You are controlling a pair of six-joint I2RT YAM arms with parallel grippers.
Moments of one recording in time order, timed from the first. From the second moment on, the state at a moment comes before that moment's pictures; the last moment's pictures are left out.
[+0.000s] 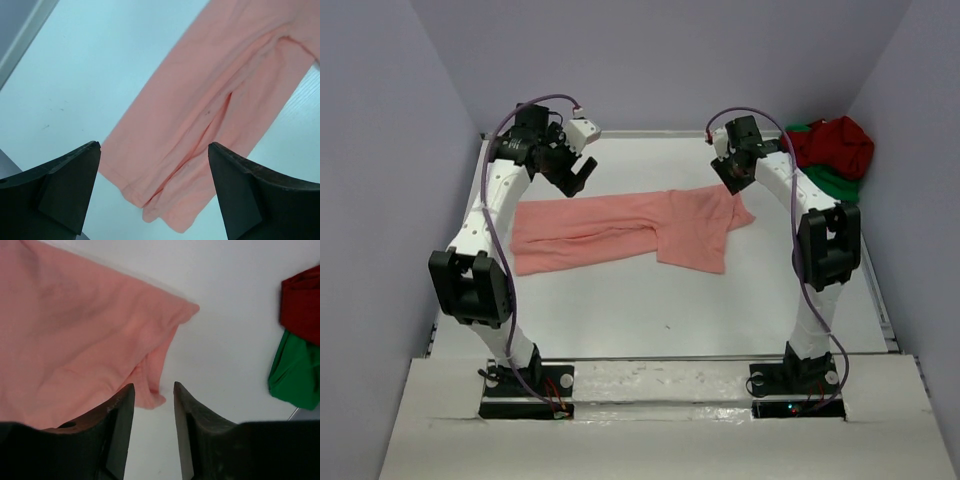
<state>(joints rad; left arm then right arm) -0.16 1.72 1.69 -0.86 0.30 0.62 0.26 1.97 1.73 -0.75 0.15 -0.37</state>
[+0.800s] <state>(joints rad) -0.16 1.62 1.53 -0.82 0.32 0.47 0.20 2.22 1.86 -0.73 0.07 -0.36</state>
